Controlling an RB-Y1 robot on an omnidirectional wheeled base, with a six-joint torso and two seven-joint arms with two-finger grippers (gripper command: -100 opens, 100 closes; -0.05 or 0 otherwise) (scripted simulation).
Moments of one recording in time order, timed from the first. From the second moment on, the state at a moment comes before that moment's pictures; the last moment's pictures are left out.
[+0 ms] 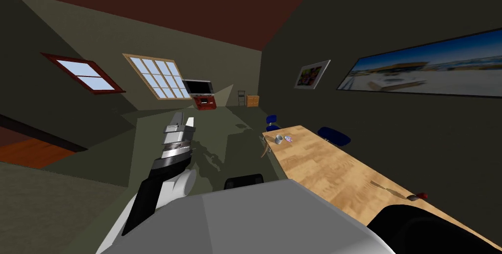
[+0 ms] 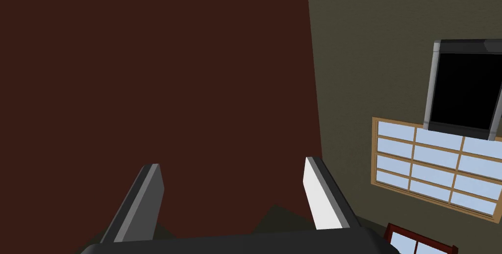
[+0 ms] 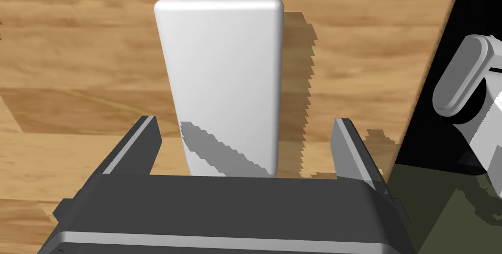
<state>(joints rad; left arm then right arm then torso) 0.49 -0.01 0.03 -2.39 -0.03 -0.35 -0.12 0.84 -1.15 0.60 -1.00 0.50 -0.38 0.29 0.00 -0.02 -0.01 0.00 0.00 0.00</state>
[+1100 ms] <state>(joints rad) 0.49 -0.01 0.03 -2.39 -0.03 -0.35 -0.12 0.80 -1.06 0.61 -0.95 0.52 -0.37 0.30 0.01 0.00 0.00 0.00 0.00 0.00</state>
